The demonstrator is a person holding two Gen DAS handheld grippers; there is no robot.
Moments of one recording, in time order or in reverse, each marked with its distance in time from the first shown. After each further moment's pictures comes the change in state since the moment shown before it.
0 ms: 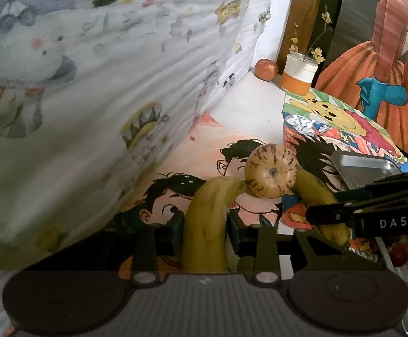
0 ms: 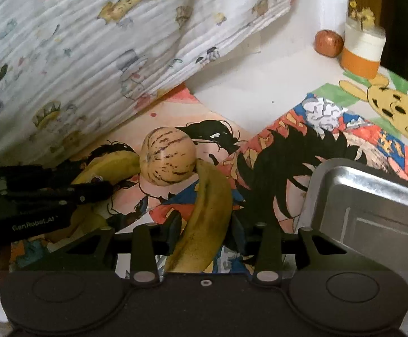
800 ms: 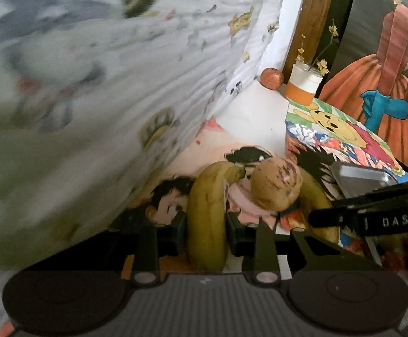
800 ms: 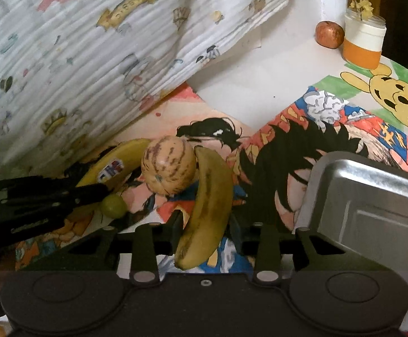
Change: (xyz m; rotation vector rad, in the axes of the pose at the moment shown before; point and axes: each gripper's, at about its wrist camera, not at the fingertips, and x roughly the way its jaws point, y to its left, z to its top) left arm -0.012 0.007 -0.003 -0.065 -0.012 -0.007; right arm -0.010 -0.009 0.003 0.047 0.056 0.063
